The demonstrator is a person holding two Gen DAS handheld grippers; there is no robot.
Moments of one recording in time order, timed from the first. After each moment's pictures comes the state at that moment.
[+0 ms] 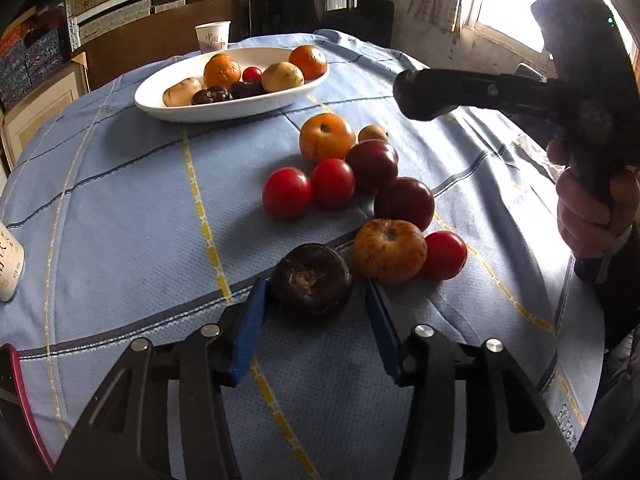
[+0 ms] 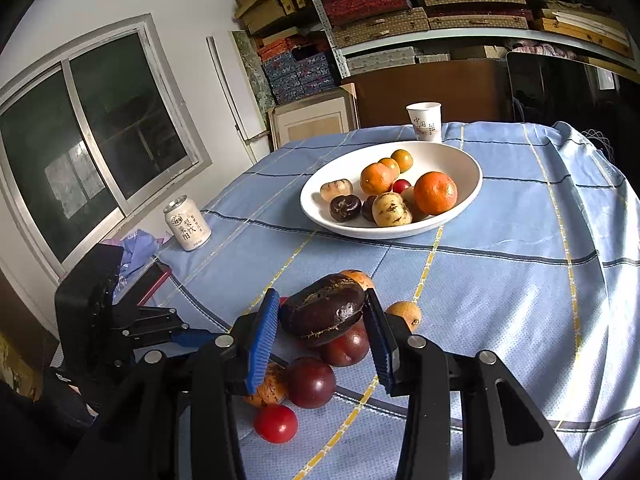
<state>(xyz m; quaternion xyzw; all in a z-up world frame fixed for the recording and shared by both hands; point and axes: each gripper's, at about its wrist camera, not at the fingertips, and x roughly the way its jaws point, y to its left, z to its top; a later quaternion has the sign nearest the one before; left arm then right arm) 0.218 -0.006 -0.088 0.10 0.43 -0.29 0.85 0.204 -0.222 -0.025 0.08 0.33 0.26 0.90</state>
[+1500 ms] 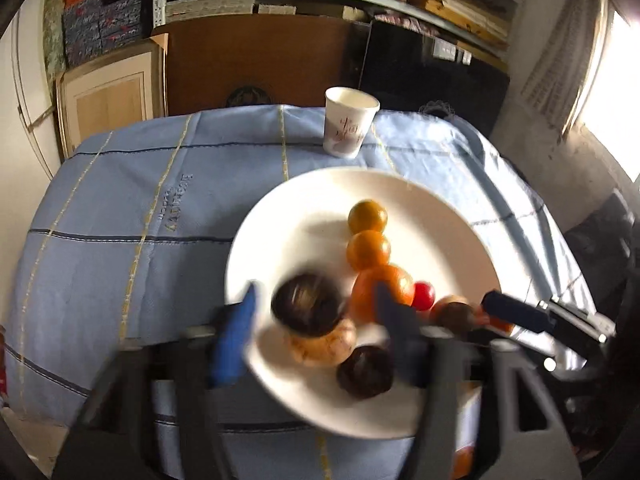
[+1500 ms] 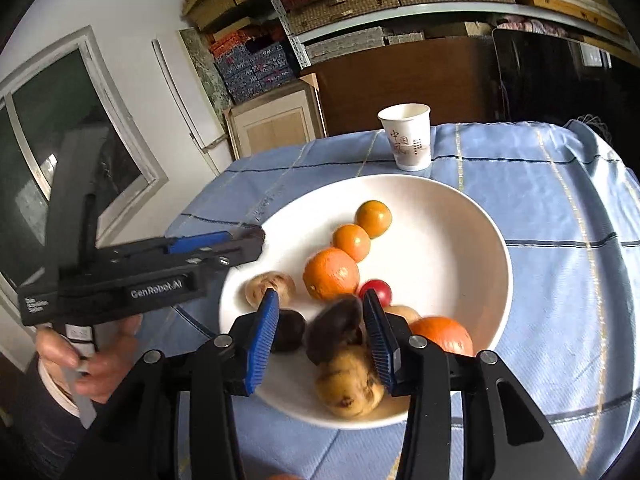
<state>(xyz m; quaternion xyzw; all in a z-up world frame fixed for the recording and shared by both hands) 0.480 0.001 -0.010 -0.01 0.42 -0.14 0.89 0.389 -0.199 -0.016 0.11 0.36 0.22 0.90</state>
